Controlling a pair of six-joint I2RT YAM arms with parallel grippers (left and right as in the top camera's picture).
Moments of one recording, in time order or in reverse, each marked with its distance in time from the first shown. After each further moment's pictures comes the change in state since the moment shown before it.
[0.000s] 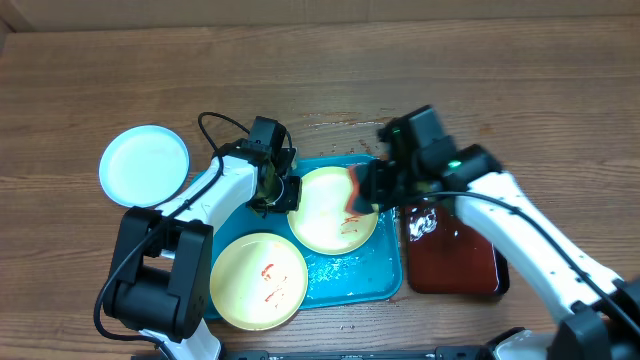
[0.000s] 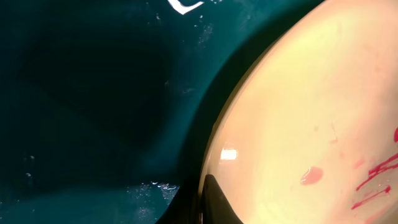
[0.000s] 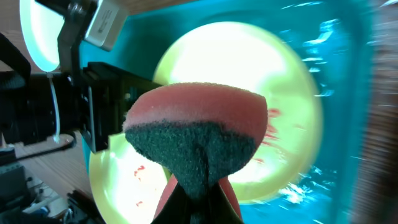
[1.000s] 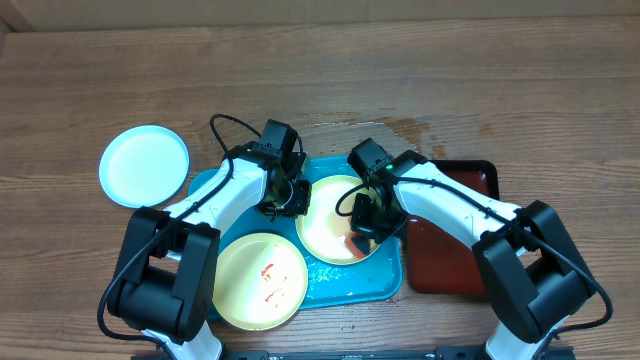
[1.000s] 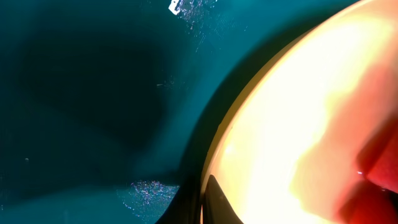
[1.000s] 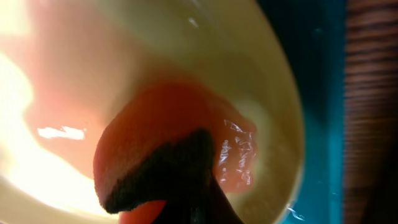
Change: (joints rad) left arm -0.043 0.000 -0.002 -0.002 0.023 -0.019; right arm 0.097 0.301 0.000 -0.177 0.194 0.248
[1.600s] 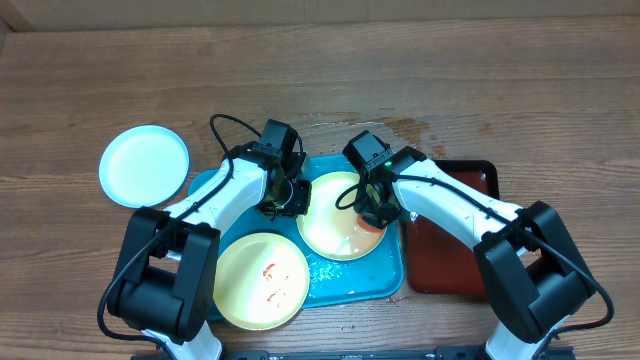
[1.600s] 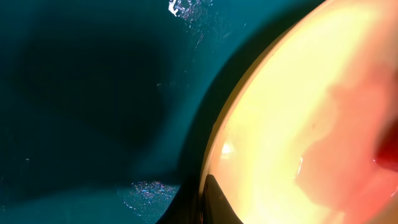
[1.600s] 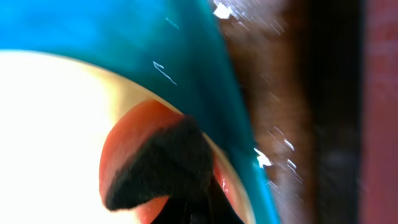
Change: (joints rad) left arm 0.000 0.000 0.000 0.003 -0.002 -0.003; right arm 0.002 -0.002 0.034 0.129 0.261 0.015
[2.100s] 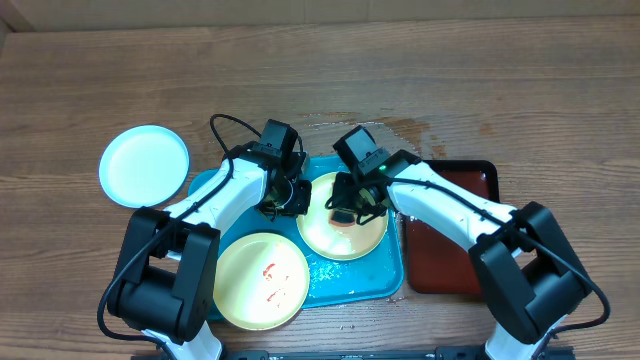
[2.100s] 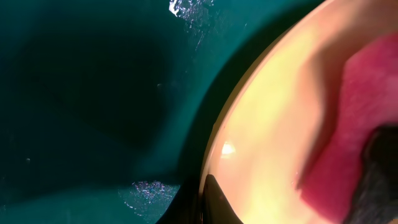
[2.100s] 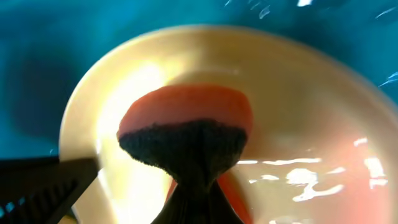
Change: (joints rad) left arm 0.000 0.000 0.000 0.000 -0.002 0.000; right arm 0.041 0.006 -0.011 0.178 -0.240 -0.032
